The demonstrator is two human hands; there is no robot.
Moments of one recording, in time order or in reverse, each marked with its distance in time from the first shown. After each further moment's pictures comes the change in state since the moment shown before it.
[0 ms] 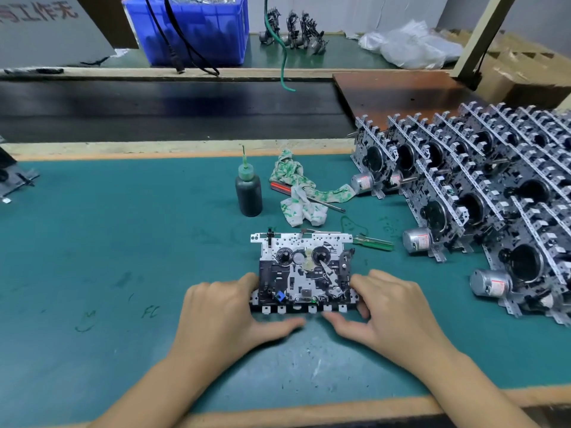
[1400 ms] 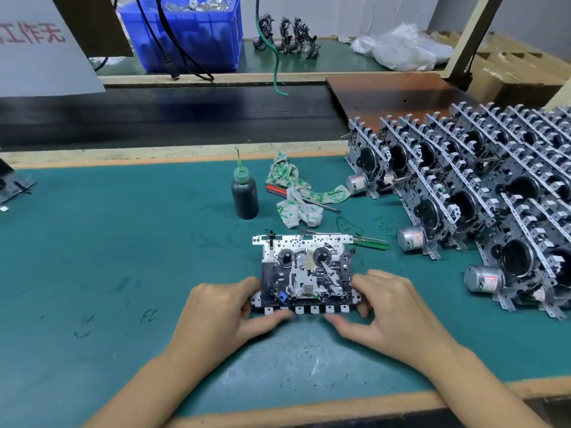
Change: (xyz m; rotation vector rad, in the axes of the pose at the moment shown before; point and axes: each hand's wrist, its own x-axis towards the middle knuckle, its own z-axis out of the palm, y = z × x) left_hand 0.004 -0.011 0.000 -0.165 0.045 0.192; right_hand -0.003 0.006 -0.004 0.132 -0.077 0.019
